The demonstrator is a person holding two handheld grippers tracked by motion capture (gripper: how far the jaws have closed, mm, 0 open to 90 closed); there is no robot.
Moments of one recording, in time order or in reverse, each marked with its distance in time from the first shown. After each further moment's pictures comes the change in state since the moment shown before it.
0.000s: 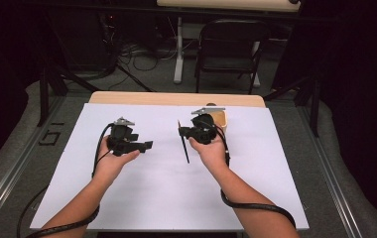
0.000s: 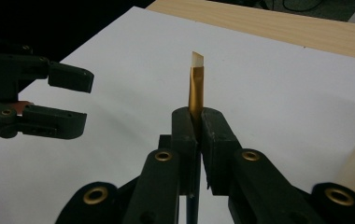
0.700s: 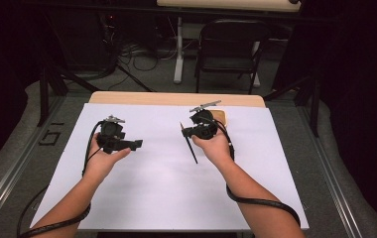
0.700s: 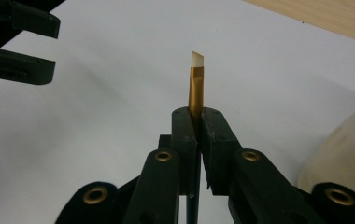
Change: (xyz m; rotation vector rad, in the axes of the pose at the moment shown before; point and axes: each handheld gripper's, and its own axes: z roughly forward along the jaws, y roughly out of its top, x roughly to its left) left arm 0.025 -0.002 -0.012 0.049 0.092 -0.028; right arm -0.008 0.013 0.001 0.167 -0.020 -0.064
